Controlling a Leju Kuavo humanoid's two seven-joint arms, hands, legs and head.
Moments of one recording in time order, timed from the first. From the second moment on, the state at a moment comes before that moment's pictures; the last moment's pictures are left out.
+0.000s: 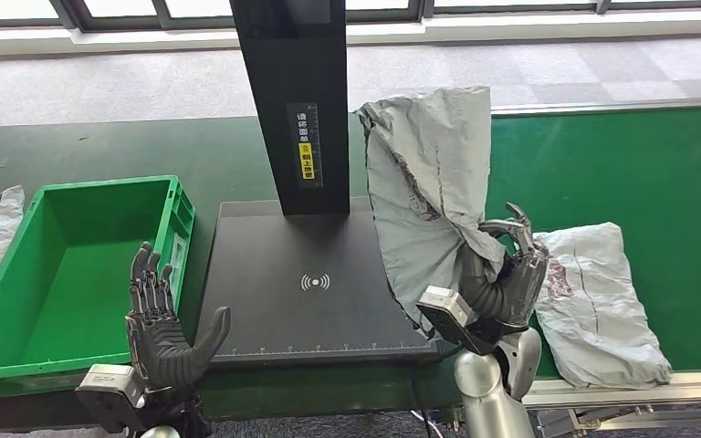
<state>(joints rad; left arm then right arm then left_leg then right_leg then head) 0.13 -0.30 -0.15 -1.54 -0.18 0.40 -0.70 -0.09 0.34 -0.13 -1.44 0.86 -0.70 -0.66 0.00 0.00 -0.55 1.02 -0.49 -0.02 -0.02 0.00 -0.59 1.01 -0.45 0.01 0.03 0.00</state>
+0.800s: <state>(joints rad) 0.10 -0.30 -0.15 -1.52 -0.19 0.38 -0.70 -0.25 0.33 0.12 -0.91 1.08 -0.60 -0.39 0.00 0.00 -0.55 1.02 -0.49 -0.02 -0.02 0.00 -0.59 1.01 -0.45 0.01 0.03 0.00</state>
